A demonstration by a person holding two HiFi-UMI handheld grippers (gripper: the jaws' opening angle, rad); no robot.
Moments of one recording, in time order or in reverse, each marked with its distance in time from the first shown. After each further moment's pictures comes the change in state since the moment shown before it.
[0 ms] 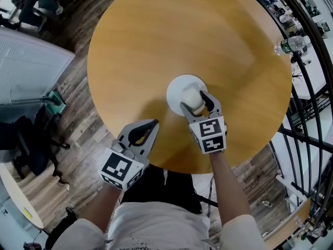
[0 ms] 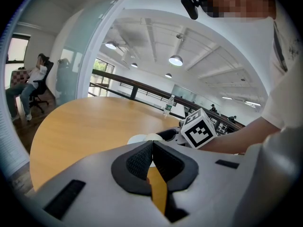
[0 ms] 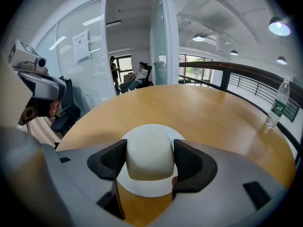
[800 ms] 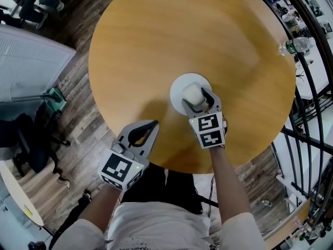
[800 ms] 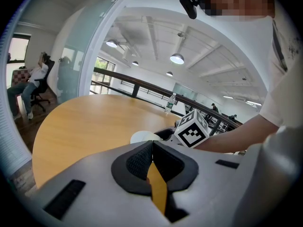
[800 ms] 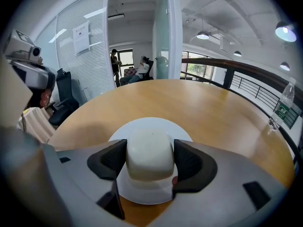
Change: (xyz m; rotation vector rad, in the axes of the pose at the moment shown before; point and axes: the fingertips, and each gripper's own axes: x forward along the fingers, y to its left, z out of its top) left arm 0.002 0.006 -0.011 -0.005 0.021 0.010; right arm 0.025 -0.007 -0.017 -0.038 0.055 -0.008
